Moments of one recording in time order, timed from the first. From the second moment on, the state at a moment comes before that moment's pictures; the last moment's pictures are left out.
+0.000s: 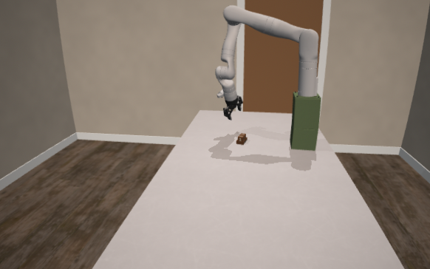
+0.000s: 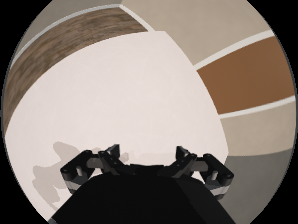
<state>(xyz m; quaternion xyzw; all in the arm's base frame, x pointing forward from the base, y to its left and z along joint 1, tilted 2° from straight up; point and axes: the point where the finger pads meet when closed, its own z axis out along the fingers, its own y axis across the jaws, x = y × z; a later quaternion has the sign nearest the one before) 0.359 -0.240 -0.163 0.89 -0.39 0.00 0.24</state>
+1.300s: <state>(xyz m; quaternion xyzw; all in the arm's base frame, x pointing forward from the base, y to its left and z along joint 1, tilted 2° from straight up) 0.326 -0.076 -0.107 0.98 -0.20 0.02 0.00</state>
